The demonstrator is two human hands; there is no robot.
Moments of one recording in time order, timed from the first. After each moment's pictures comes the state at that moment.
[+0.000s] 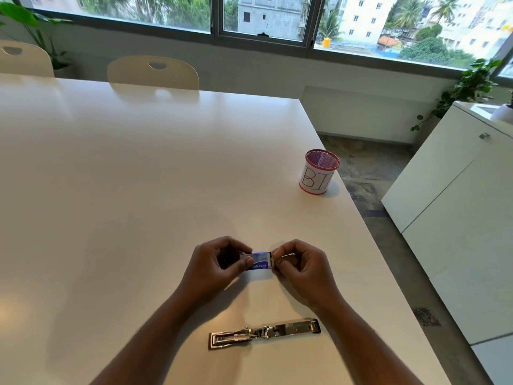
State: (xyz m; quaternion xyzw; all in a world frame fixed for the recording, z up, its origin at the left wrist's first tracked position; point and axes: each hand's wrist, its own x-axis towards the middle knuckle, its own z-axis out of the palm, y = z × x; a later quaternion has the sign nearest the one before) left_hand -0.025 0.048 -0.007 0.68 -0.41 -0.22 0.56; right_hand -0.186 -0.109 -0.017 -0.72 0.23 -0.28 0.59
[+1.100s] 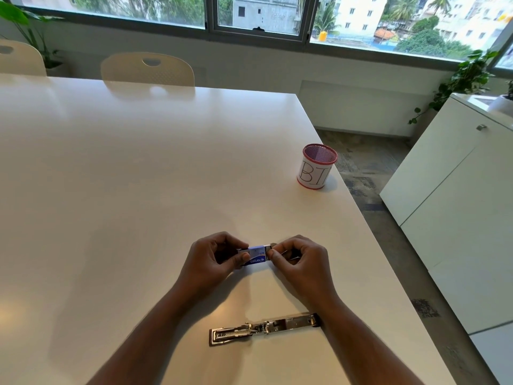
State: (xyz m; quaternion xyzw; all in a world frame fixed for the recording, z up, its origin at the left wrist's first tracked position) left_hand -0.021 0.049 -0.008 0.68 -0.40 -0.24 0.56; right_hand -0.182 -0.102 -0.013 -0.80 0.29 -0.32 0.41
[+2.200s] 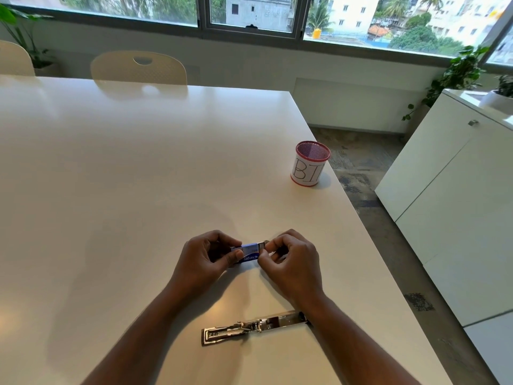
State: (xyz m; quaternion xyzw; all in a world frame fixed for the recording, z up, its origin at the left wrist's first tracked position) left_hand -0.021 0.048 -0.007 0.70 -0.40 -0.23 0.55; right_hand -0.175 -0.096 -0.019 -0.84 0.29 -0.33 0.32
